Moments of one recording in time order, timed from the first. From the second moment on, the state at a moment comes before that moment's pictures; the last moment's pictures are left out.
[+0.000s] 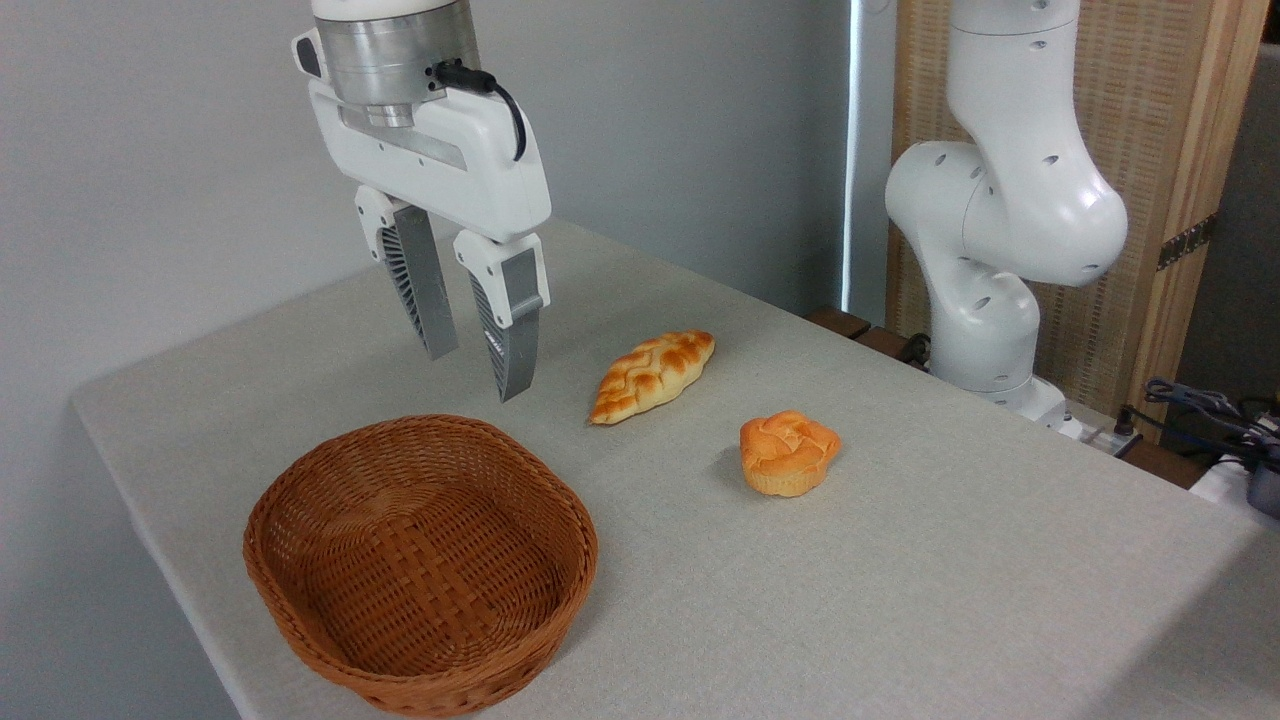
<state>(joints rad) -0.05 0.05 -0.04 -1.56 -0.03 1.64 0.61</state>
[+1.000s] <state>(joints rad) -0.18 -0.12 -0.03 -1.85 -0.09 1.69 0.64</state>
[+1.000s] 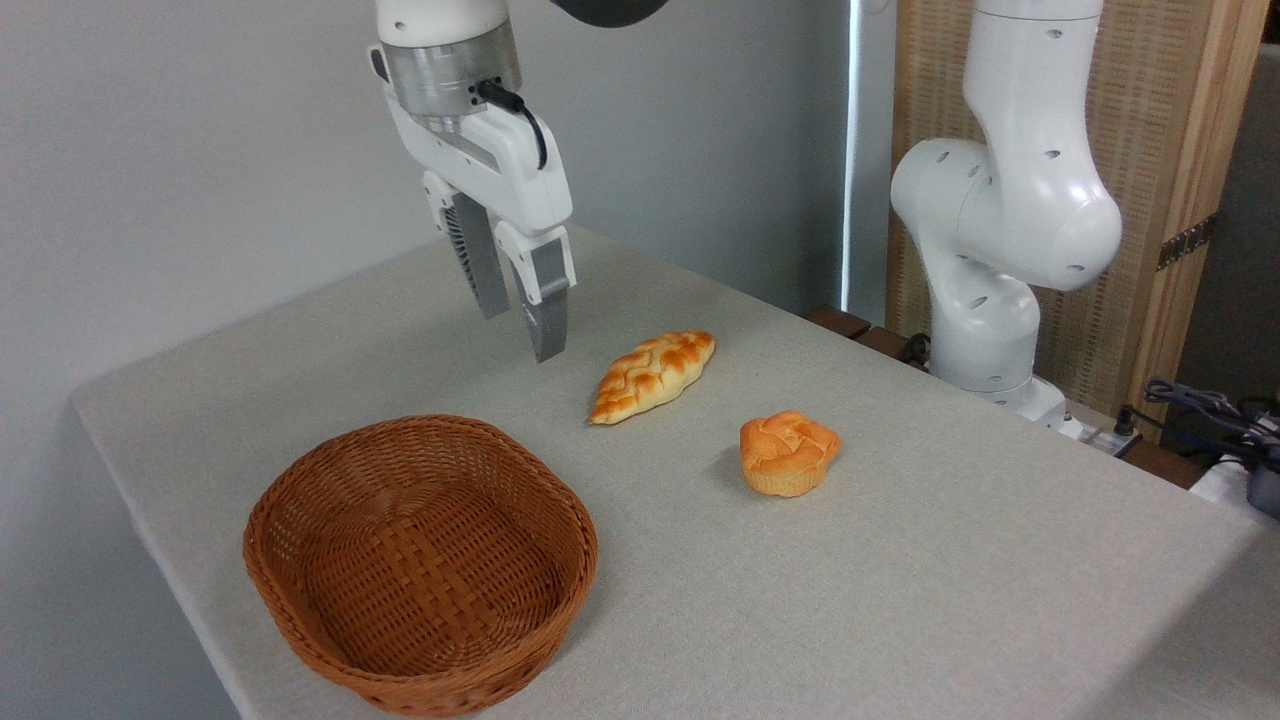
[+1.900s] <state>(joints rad) -0.35 -0.14 -0.01 -2.08 -0.09 1.80 0.64</state>
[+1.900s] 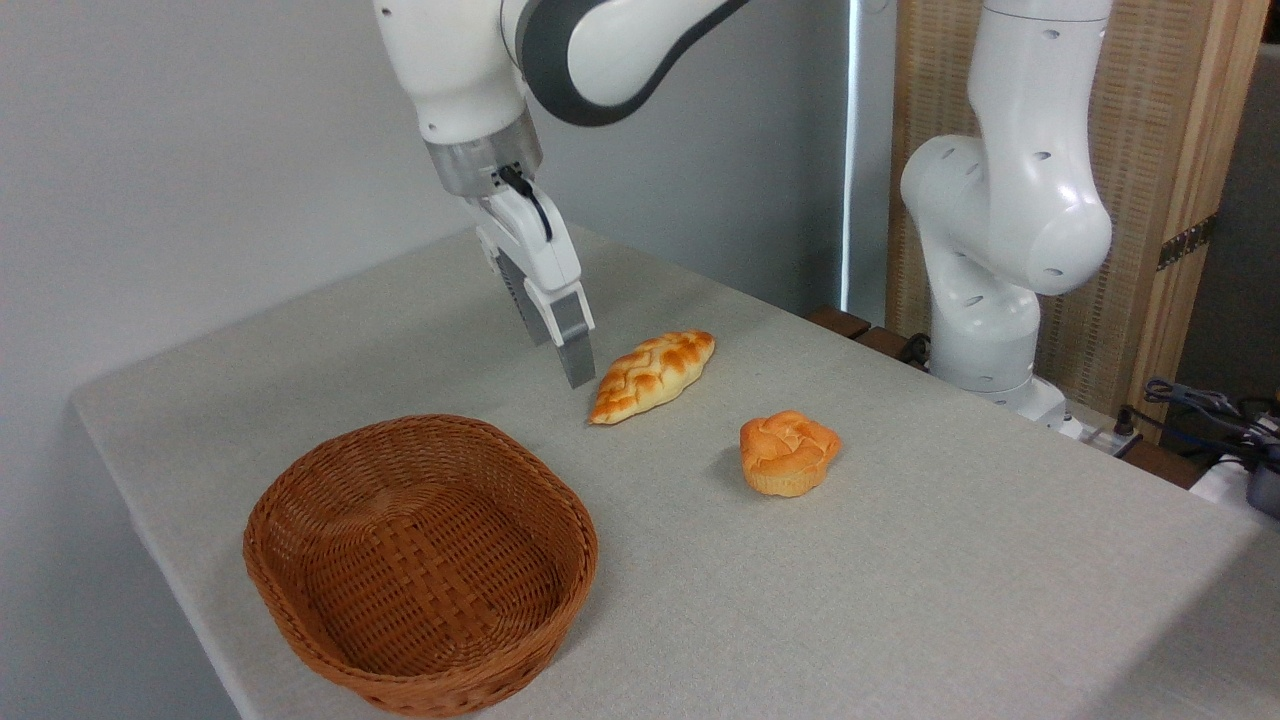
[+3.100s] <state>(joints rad) -0.43 -0.27 -0.01 -2.31 -0.09 1.91 0.62</state>
